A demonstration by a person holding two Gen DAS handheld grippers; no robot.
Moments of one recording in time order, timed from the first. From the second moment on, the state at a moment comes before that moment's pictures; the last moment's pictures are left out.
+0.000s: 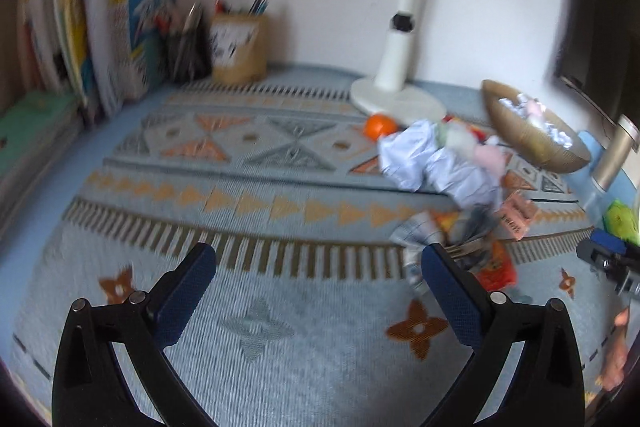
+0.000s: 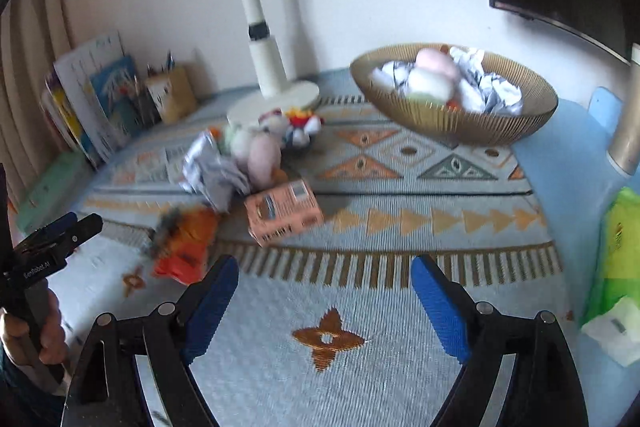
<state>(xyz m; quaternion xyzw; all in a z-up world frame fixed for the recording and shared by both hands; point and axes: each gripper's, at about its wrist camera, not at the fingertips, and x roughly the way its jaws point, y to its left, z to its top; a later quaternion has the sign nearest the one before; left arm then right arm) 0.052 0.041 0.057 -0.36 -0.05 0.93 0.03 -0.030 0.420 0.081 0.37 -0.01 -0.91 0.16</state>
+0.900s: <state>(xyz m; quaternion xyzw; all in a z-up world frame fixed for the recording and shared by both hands) -0.002 0.120 0.048 -0.43 0.15 0.81 0.37 -0.092 0.450 0.064 0.47 -0.05 -0.88 0.05</state>
